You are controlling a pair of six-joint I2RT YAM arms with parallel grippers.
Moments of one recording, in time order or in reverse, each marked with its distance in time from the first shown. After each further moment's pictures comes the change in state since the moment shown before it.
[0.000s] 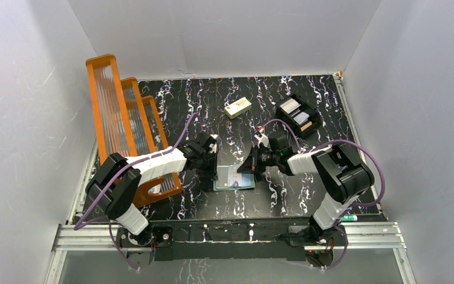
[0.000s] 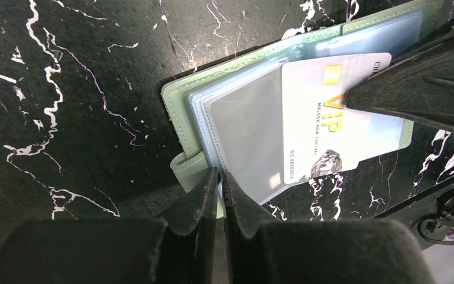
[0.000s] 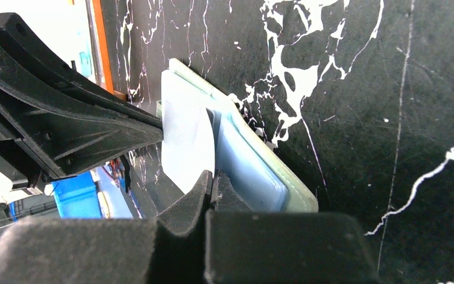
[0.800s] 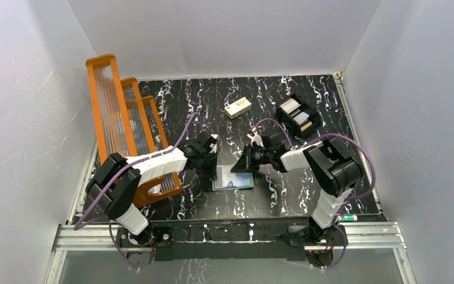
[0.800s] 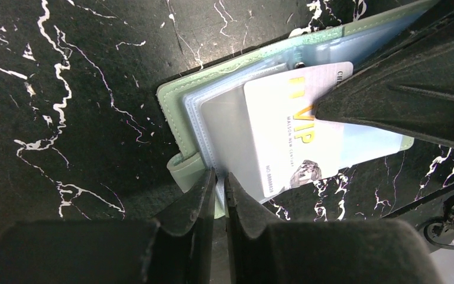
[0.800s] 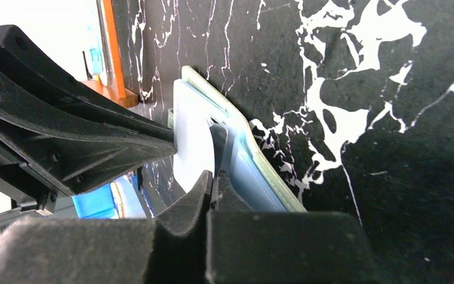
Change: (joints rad) left arm -0.005 0.000 0.013 -0.023 -0.013 0.001; right arm 0.044 0.097 0.087 0.002 -0.039 0.032
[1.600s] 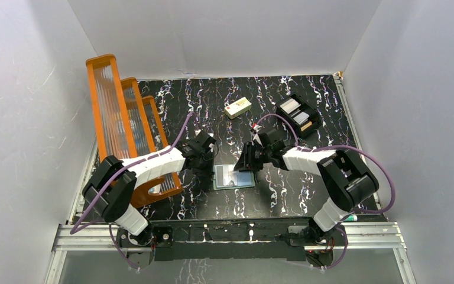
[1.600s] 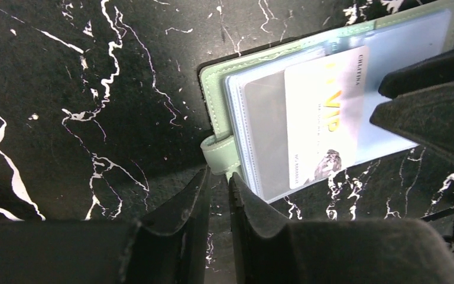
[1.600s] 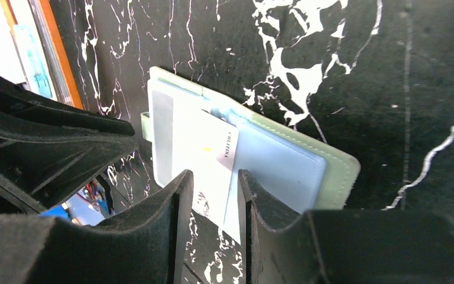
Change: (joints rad) left arm -0.003 -0.038 0.013 -0.080 -0.094 -0.045; right arm 0.047 -0.166 0.062 -0.341 0.262 -0.043
